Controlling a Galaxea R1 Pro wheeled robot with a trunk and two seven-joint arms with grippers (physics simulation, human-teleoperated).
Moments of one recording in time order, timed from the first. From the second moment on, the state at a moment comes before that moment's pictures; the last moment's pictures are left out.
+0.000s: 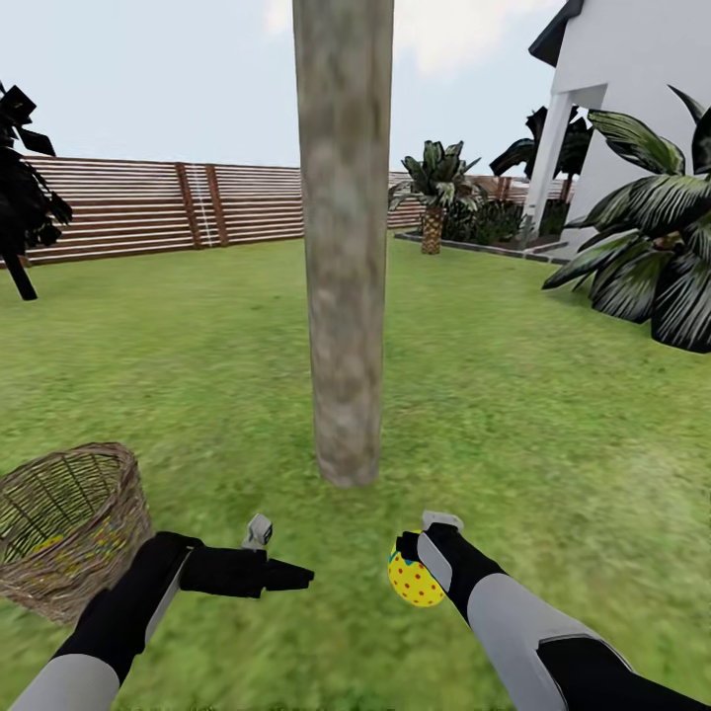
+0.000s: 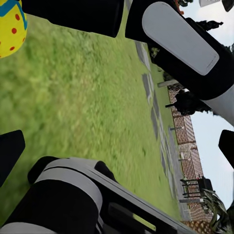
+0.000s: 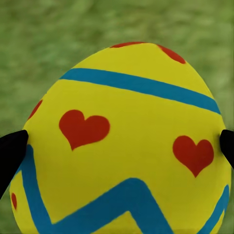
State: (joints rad) left arm -0.51 0.15 -0.06 -0.94 -0.02 0.99 -1.55; right arm -0.82 0.17 0.04 -0.27 -0.25 0.38 -0.28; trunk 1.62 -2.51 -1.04
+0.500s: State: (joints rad) left arm -0.52 0.15 -0.06 -0.94 -0.02 0.99 -1.55; right arm -0.82 0.17 0.04 -0.27 -0.25 0.38 -0.28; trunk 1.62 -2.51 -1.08
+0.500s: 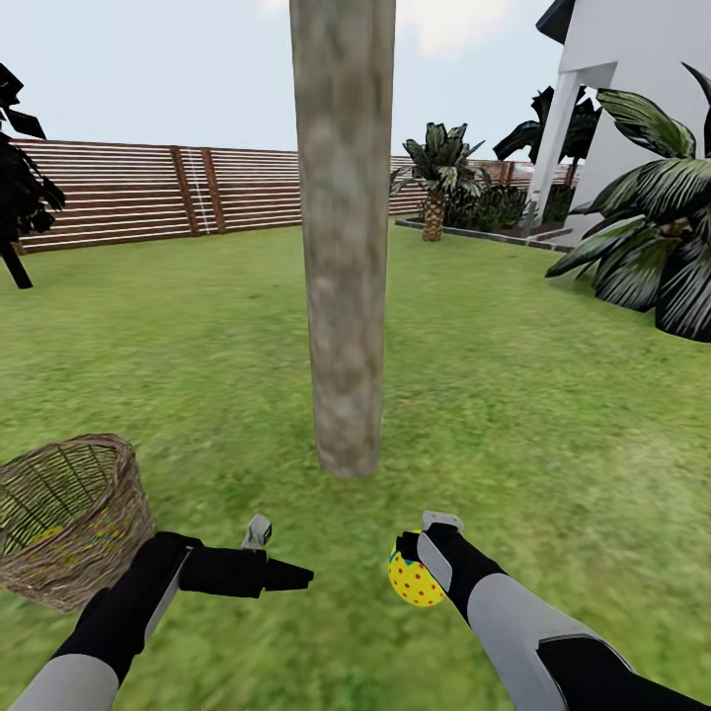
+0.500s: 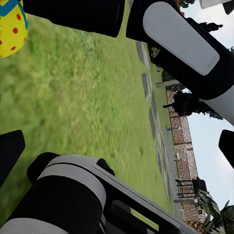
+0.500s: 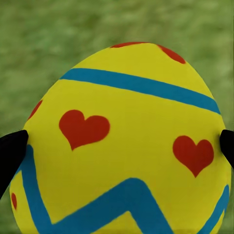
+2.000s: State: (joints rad) left arm -0.51 0.15 -0.07 -0.94 -0.02 0.99 -1.54; right arm -0.82 0.17 0.04 -0.27 -0.25 0.33 -0.28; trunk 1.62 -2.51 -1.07
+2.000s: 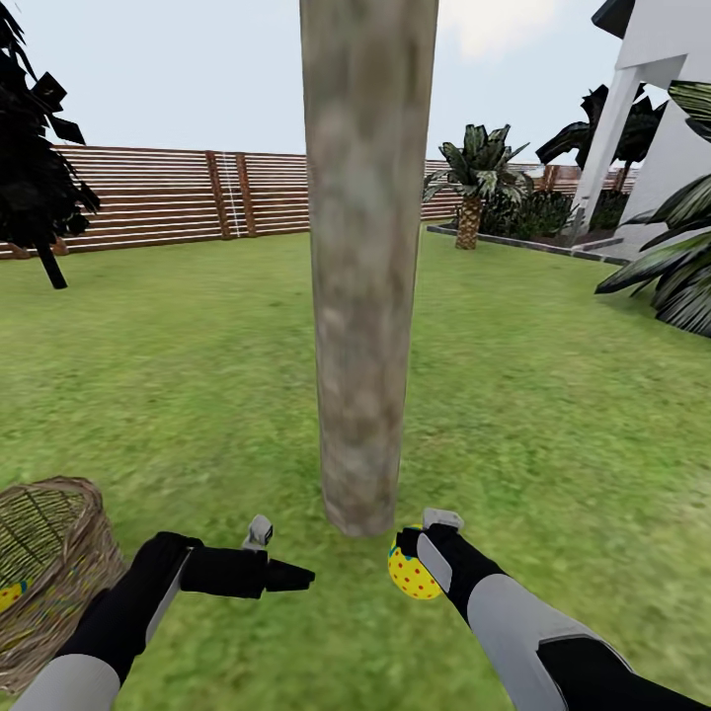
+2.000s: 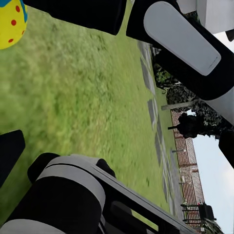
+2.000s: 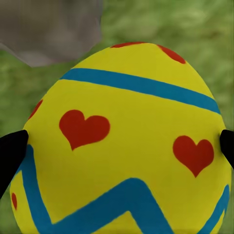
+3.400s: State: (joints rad) left arm -0.52 0.16 -0.05 -0.94 -0.02 0.92 -1.52; right arm -0.82 0.17 0.10 -0.27 -0.25 0.16 -0.23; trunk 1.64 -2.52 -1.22
